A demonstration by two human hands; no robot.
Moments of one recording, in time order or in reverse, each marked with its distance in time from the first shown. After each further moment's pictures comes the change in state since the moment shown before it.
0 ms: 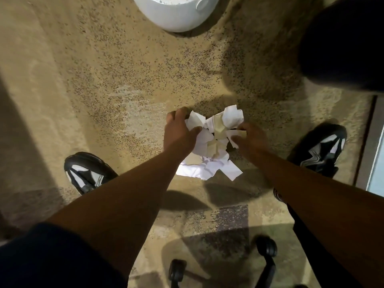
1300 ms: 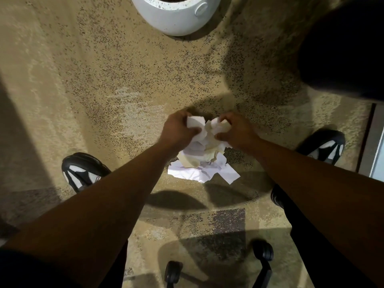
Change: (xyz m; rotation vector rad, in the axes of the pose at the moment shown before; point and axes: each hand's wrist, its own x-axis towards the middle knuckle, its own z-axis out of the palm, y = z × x) left_hand 0.009 0.020 -0.019 -0.271 -0.182 -0.106; right_hand 0.027 -0.041 -0.008 0.201 -0.251 -0.053
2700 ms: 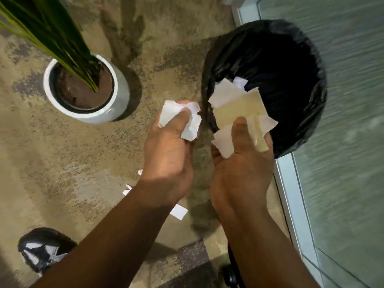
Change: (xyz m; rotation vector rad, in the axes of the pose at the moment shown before) left_hand -0.165 0.289 0.086 -1.046 -0.152 0.037; right_hand -0.233 -0.152 -0.196 1.484 0.800 0.025
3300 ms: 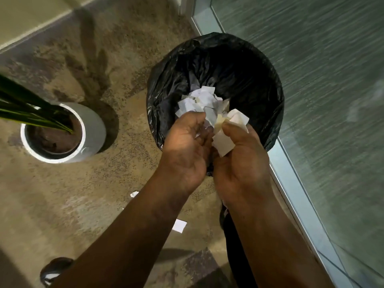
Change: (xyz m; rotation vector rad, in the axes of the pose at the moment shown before) left_hand 0.024 -0.057 0.128 0.231 -0.042 -0.356; right_hand 0.096 -0.081 -0.037 0.231 -0.105 0.233
